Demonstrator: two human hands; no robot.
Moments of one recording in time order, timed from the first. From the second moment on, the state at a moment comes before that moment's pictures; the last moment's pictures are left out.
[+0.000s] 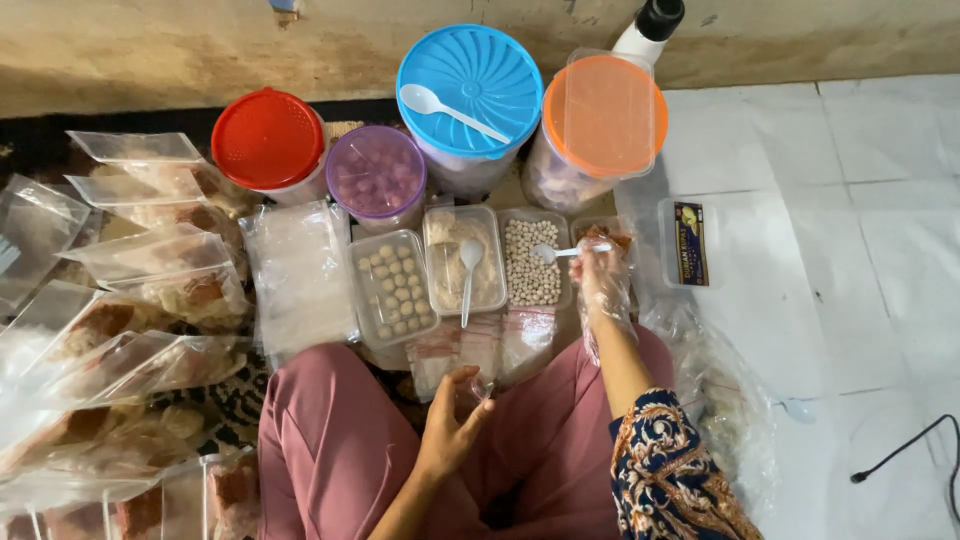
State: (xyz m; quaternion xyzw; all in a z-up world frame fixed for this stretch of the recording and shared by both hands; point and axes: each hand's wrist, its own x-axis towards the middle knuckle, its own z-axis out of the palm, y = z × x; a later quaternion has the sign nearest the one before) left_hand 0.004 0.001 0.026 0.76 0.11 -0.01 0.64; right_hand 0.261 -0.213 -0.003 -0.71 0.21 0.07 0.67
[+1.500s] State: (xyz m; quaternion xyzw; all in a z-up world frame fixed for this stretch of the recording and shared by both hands) left_hand 0.067 0.038 0.019 0.81 0.11 0.09 0.57; right_hand 0.259 -0.192 -0.006 -0.74 0.08 0.10 0.66
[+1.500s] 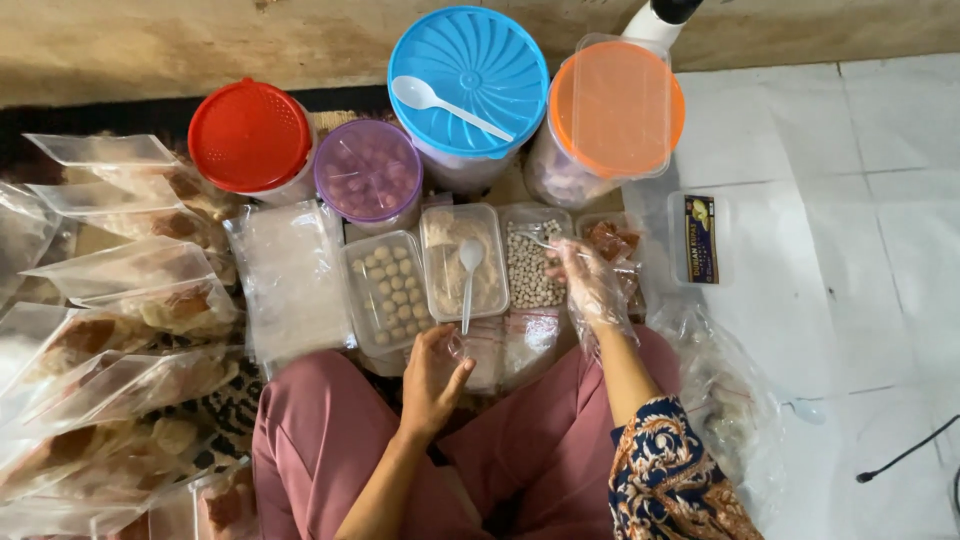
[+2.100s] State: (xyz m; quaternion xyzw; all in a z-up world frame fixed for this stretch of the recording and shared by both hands) left_hand 0.067 0.036 0.027 0.80 0.08 0.08 0.59; right_hand 0.226 -0.208 0.007 -0.80 0.03 0.02 0.60
